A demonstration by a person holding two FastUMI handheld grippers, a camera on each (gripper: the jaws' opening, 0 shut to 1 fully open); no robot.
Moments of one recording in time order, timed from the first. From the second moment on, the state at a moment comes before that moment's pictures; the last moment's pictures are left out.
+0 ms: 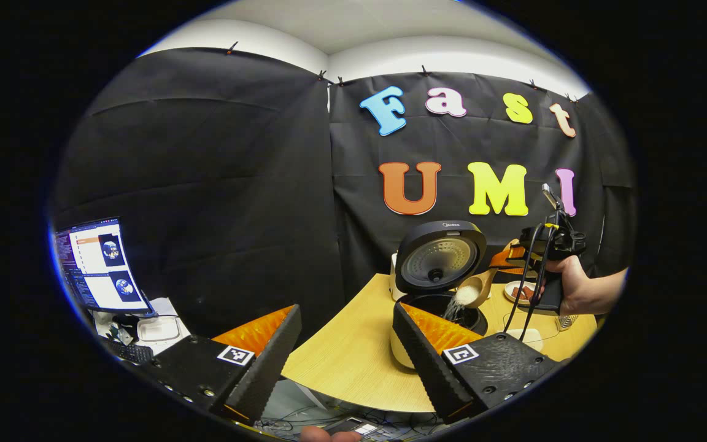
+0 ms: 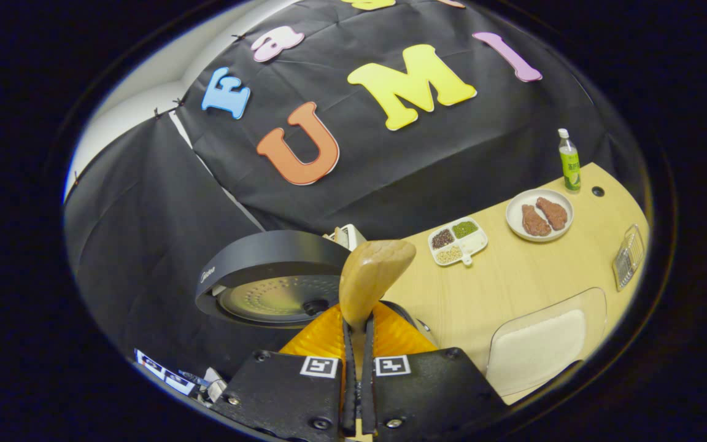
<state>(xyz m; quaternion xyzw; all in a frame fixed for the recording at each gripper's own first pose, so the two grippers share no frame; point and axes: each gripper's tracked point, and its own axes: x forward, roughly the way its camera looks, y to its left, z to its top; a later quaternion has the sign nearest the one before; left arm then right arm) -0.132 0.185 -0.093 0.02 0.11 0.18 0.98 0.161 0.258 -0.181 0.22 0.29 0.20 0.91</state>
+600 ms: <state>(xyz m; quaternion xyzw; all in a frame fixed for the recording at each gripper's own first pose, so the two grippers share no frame) -0.140 0.189 -0.094 0.02 0.11 0.18 0.98 0.156 0.265 -0.170 0.11 0.25 0.22 0.94</state>
